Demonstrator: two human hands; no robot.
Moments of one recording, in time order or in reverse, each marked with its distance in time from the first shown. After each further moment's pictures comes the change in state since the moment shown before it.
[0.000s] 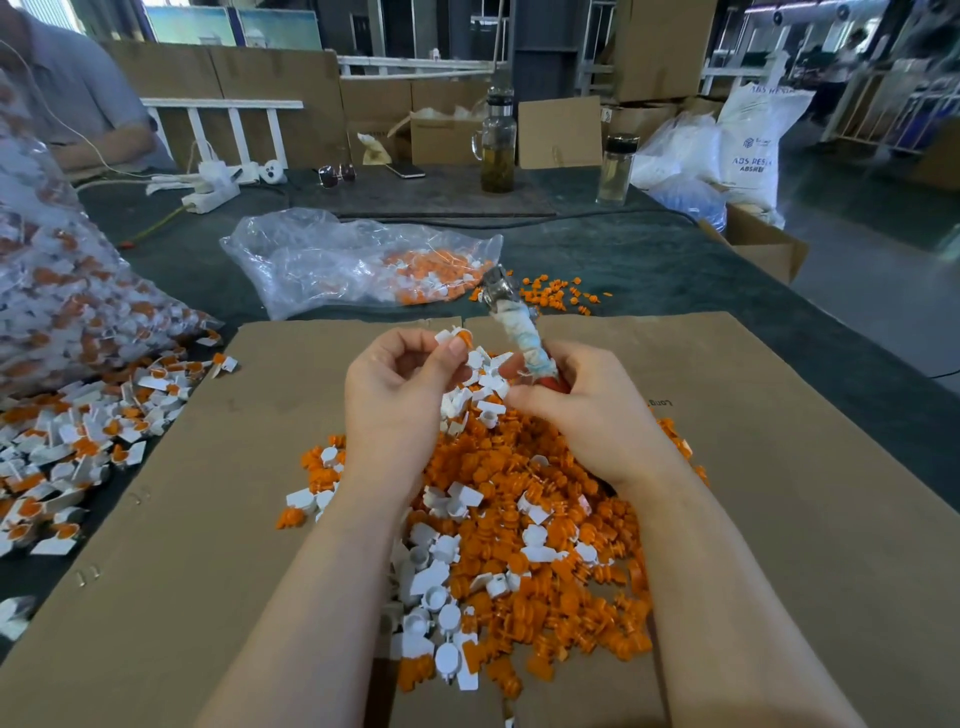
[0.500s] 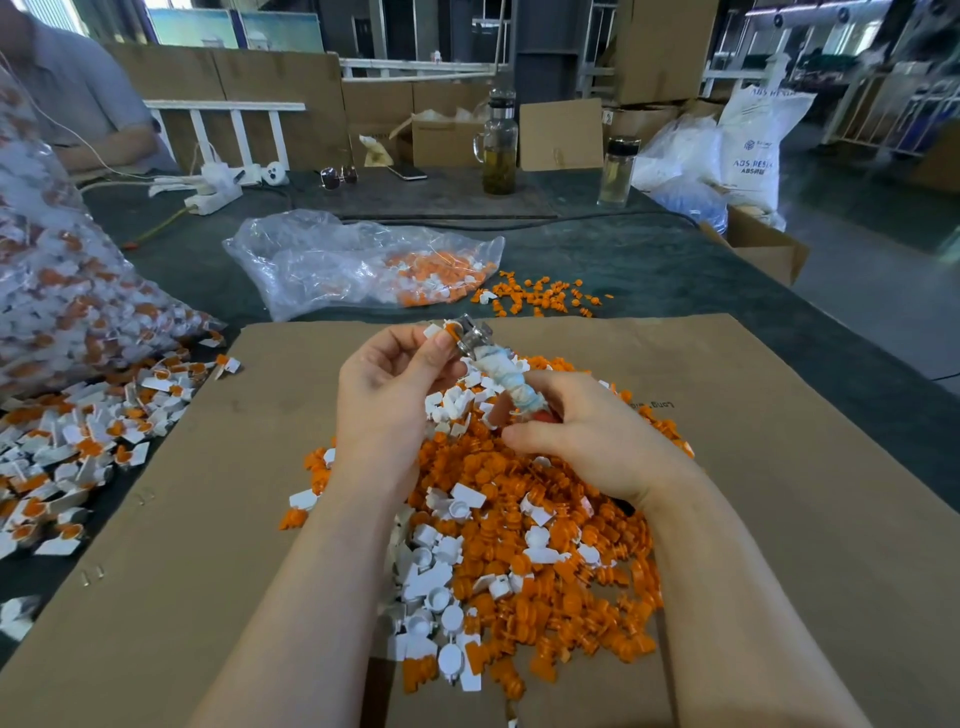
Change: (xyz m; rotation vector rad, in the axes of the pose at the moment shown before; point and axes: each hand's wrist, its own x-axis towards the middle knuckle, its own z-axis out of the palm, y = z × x) left_hand 0.004 0.000 -0.008 -0.183 -0.063 -0.015; right_hand -0.004 -0.004 -0.005 -0.099 -0.292 -0.009
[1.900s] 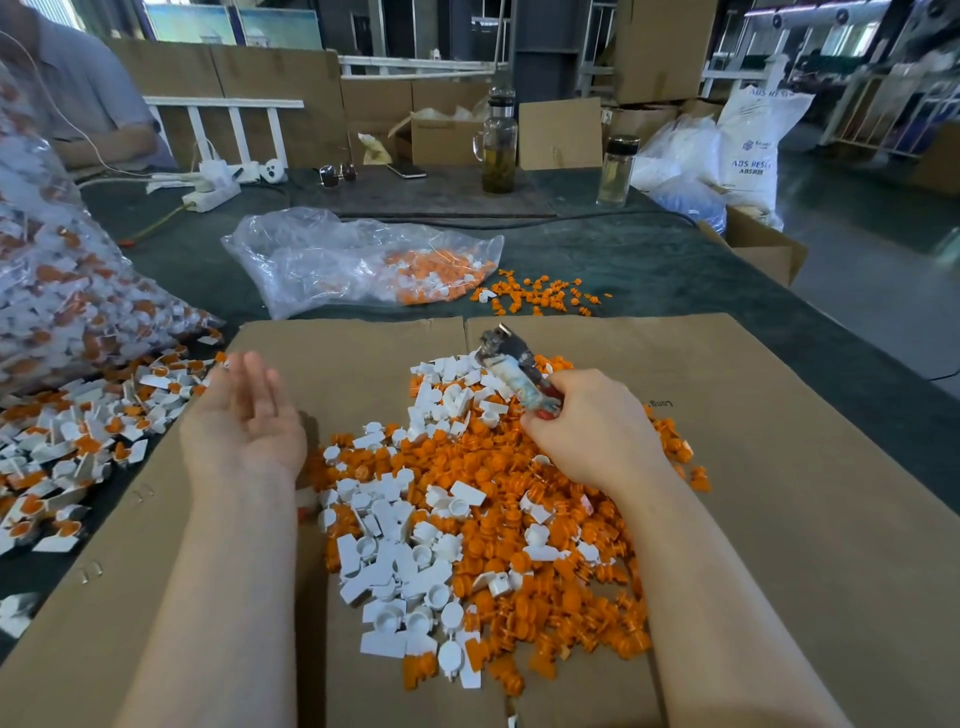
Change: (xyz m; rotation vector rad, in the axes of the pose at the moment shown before) left_hand 0.018 0.015 -0.077 -0.859 0.754 -0.257; right_hand 0.021 0.034 0.013 -0.512 0.324 0.199
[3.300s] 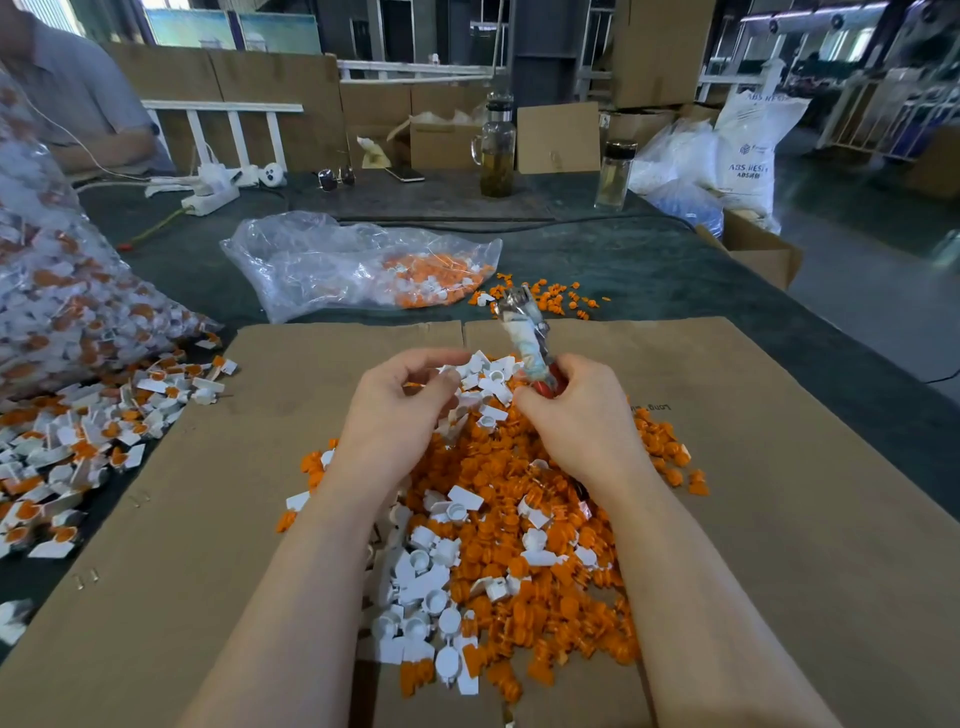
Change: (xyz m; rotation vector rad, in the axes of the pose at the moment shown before) left_hand -0.033 -0.062 0.005 1.409 -0.767 0.312; right_hand -0.003 -0.017 -0.002 0.465 0.101 0.063
